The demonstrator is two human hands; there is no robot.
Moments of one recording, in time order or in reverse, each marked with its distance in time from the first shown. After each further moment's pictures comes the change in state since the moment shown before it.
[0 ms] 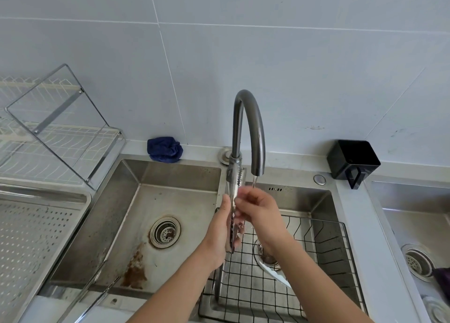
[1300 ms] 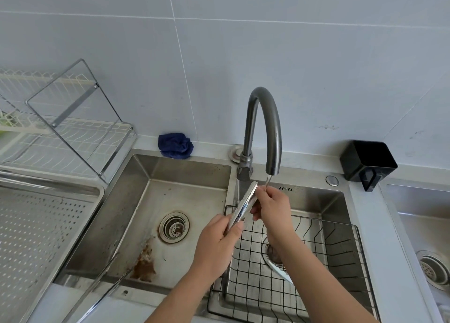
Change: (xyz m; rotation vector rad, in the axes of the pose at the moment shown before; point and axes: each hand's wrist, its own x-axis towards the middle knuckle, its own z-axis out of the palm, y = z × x) left_hand -0.035 -0.009 -0.030 0.628 0.216 0.303; right_hand 0.023 0.018 0.005 -0.070 0.284 0.058
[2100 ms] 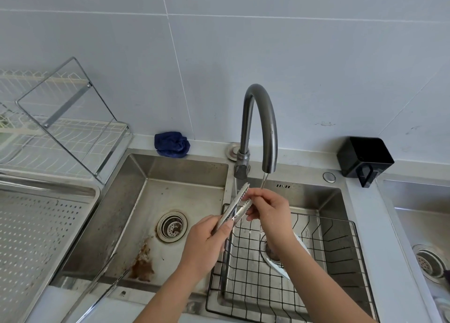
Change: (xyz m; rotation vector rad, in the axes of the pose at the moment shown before) left_hand -0.001 -0.004 -0.019 0.093 0.006 -0.001; right_hand -0.011 0.009 -0.007 0.077 -0.070 -0.091
